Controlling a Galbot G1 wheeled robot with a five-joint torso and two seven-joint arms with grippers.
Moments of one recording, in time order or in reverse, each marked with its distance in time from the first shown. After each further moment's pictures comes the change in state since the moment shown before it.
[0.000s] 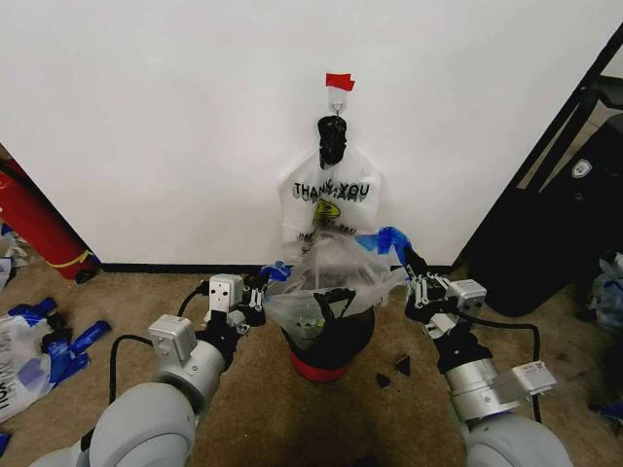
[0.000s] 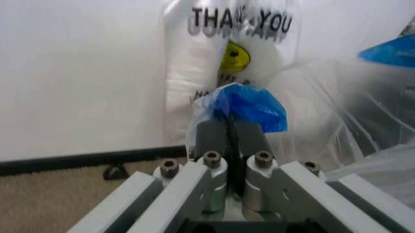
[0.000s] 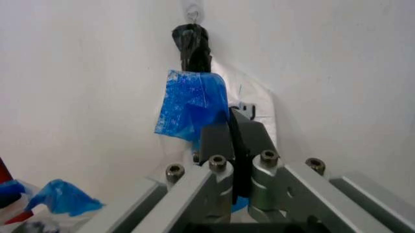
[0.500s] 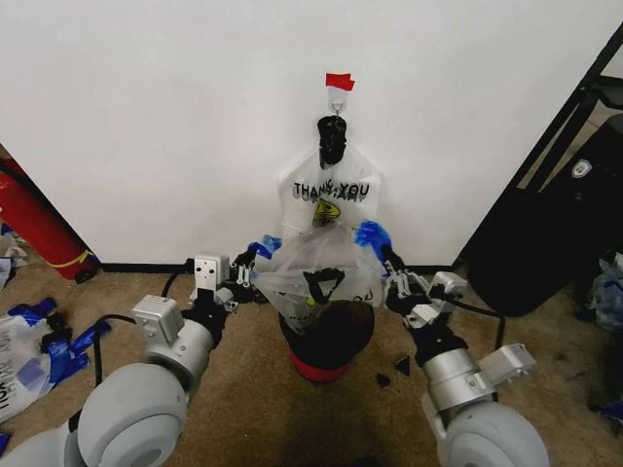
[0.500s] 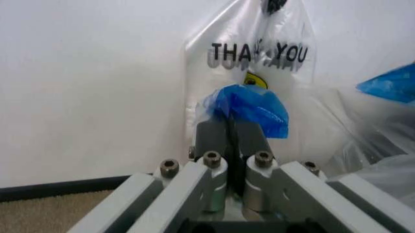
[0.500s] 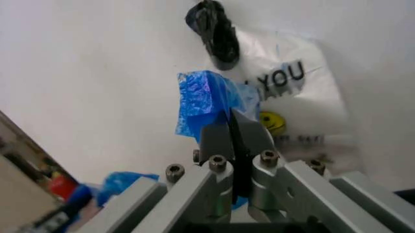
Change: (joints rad) left arm -0.043 0.008 -0.049 0.000 -0.007 0.003 -0.023; right arm 0.109 0.070 -0.095 0.015 0.375 -0.092 0.084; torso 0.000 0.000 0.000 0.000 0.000
